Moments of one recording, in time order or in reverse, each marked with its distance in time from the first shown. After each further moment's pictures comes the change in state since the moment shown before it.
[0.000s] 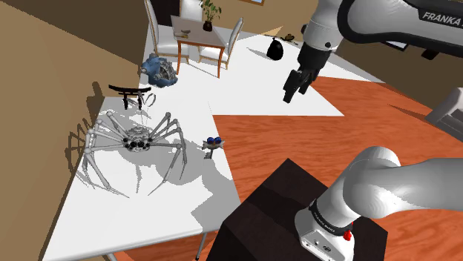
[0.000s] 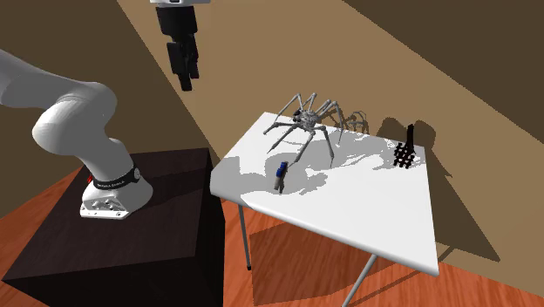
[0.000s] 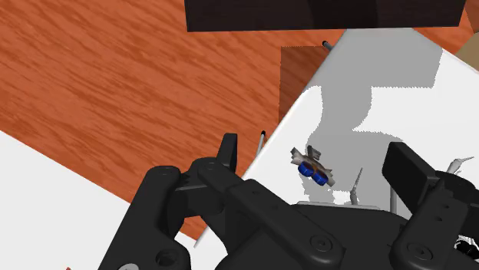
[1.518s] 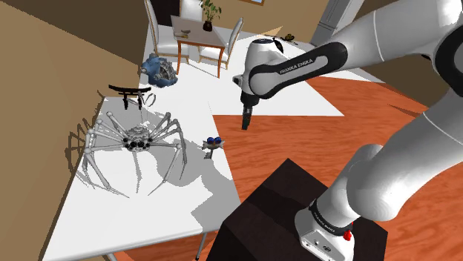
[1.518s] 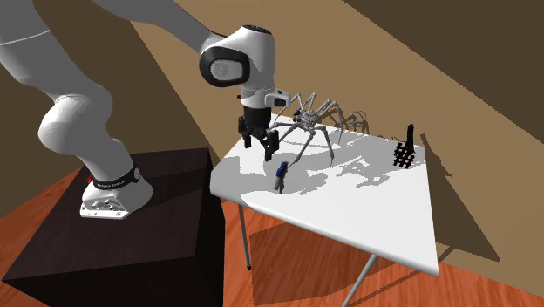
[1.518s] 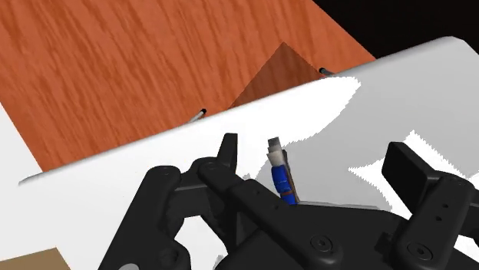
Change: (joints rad) arm 0.137 0.688 -0.194 -0.014 -0.070 0.654 -0.646
